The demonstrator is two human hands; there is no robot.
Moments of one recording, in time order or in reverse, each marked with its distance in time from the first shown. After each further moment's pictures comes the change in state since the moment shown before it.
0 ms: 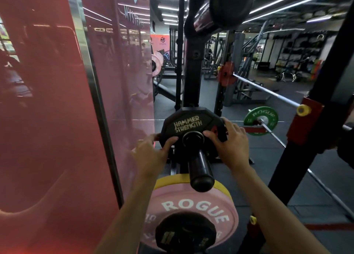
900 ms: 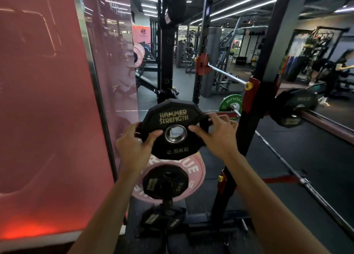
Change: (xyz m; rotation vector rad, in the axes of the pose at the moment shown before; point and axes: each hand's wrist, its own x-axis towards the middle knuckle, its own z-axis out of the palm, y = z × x) left_hand -0.167 0.045 -0.121 -0.333 0.017 0.064; right_hand -0.145 -0.041 -0.159 -0.085 -0.086 -0.093
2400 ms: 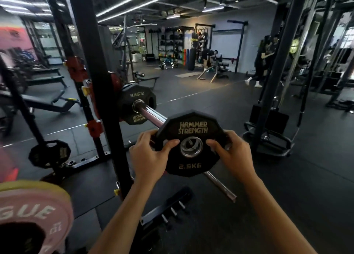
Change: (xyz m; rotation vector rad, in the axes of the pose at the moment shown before) left_hand -0.256 0.326 0.390 -0.376 -0.500 0.198; right_hand -0.158 0.394 -0.369 -0.045 0.310 0.452
